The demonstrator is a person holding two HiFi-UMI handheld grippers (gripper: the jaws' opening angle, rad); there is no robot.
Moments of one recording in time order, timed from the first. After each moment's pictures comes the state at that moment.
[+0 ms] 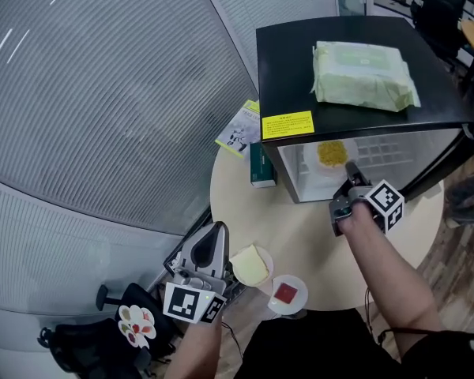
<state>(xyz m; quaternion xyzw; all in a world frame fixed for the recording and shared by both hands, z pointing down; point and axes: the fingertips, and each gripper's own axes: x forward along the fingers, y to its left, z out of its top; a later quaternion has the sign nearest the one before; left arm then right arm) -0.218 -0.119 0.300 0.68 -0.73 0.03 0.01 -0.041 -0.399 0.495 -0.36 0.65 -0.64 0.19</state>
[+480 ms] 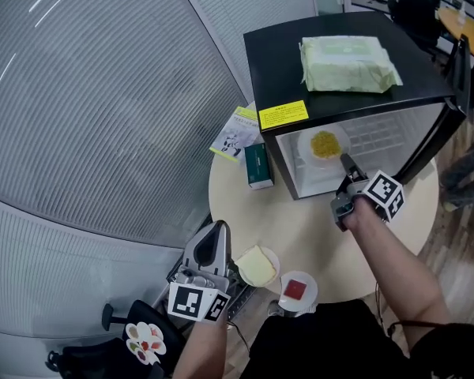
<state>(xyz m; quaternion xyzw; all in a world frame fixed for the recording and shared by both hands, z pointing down) -0.225 -0.103 0.300 0.71 -0.71 0.01 0.00 -0.037 -0.379 0.478 -0.34 0.71 -0.59 0.18</state>
